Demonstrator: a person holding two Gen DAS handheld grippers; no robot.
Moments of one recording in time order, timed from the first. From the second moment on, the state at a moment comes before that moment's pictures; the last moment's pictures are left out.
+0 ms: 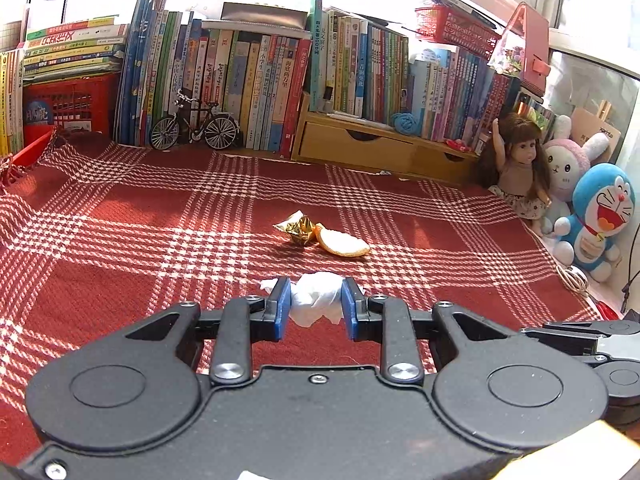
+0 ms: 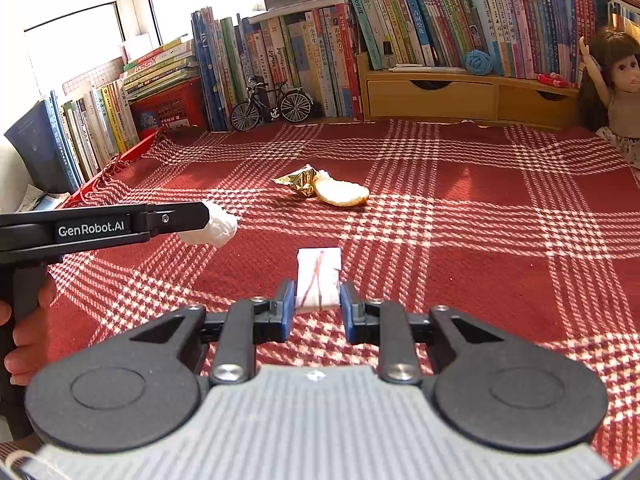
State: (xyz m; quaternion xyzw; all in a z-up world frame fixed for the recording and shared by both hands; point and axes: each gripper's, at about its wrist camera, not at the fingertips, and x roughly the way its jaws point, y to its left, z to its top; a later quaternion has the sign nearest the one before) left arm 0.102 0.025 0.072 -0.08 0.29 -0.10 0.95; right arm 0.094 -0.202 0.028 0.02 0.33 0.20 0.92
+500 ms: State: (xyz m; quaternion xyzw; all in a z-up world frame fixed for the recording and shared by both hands) left arm 0.010 0.007 0.068 -0.05 0.29 -0.14 0.95; right arm 0.018 -0.220 0.023 0.01 0.33 0.20 0.92
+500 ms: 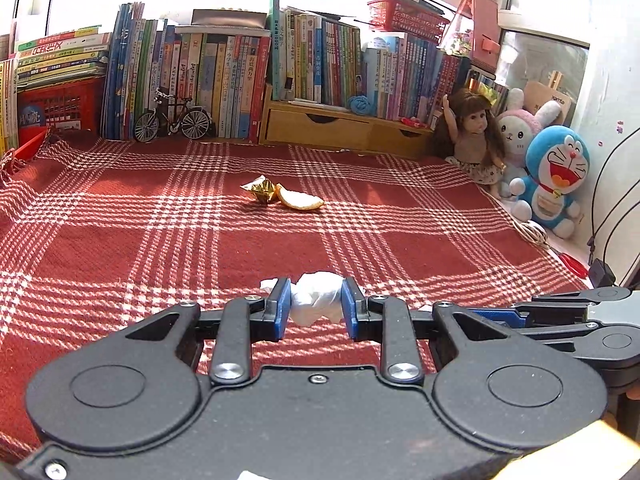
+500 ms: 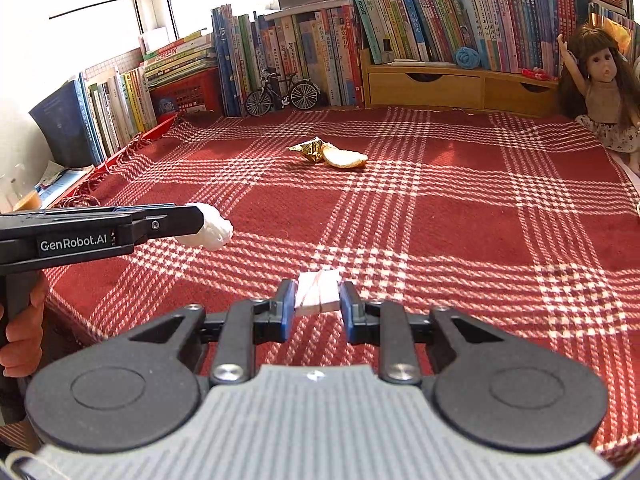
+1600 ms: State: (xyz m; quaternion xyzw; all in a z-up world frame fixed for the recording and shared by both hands) left arm -0.103 -0.013 0.025 -0.01 0.36 -0.21 0.91; right arm -0.086 -0.233 -0.027 0.02 0.41 0.23 0.88
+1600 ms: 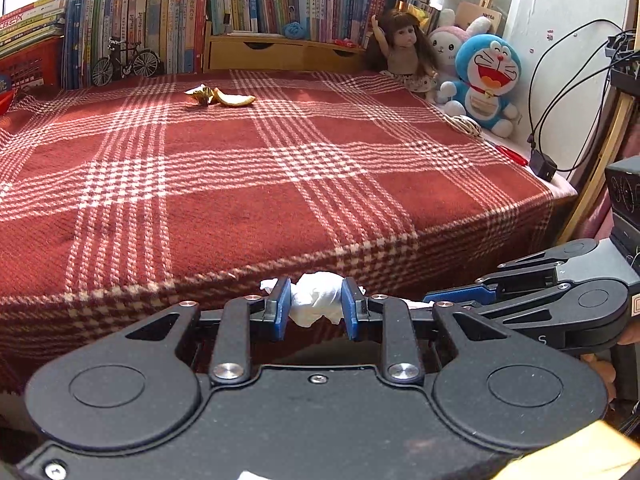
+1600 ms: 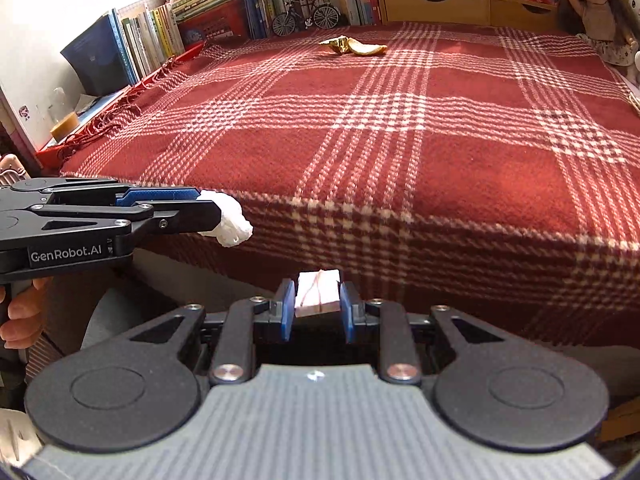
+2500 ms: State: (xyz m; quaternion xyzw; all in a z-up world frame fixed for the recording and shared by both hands) left arm -0.086 -0.022 -0.104 -0.04 0.58 -0.18 0.79; right arm -0.084 -0.220 -0.109 0.03 0.54 0.19 0.82
